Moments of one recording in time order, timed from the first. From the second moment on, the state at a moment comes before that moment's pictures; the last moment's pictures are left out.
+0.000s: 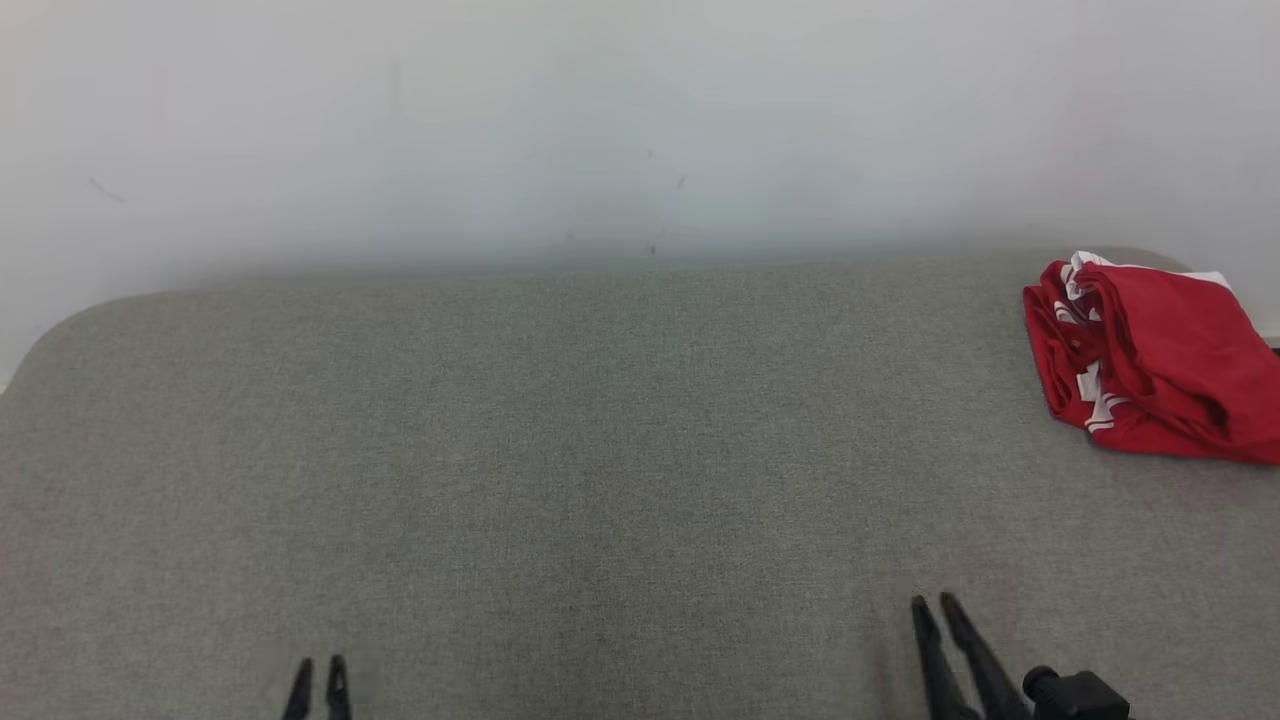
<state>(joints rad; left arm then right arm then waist) 0.10 0.05 0.01 0.20 -0.08 -0.01 -0.26 0.04 -0.05 0.05 0.24 0.13 0.13 -0.26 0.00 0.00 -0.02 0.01</state>
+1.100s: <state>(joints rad) 0.05 0.05 0.04 0.25 -0.63 -0.05 -0.12 0.02 -0.07 0.02 0.27 0.68 0.13 -0.15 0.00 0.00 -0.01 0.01</state>
